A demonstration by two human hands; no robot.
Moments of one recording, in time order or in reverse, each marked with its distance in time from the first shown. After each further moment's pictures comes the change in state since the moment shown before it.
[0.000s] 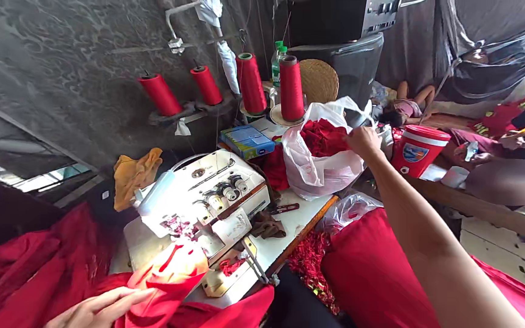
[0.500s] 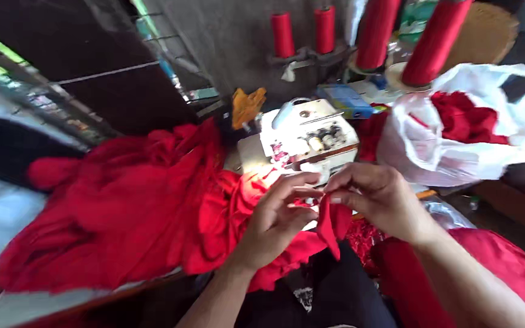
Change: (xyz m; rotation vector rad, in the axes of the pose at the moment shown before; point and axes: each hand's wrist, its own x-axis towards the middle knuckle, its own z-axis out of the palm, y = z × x) left_hand 0.042 0.070 0.059 -0.887 0.248 0.084; right_hand -0.229 -0.167 0.050 0.934 -0.558 -1.080
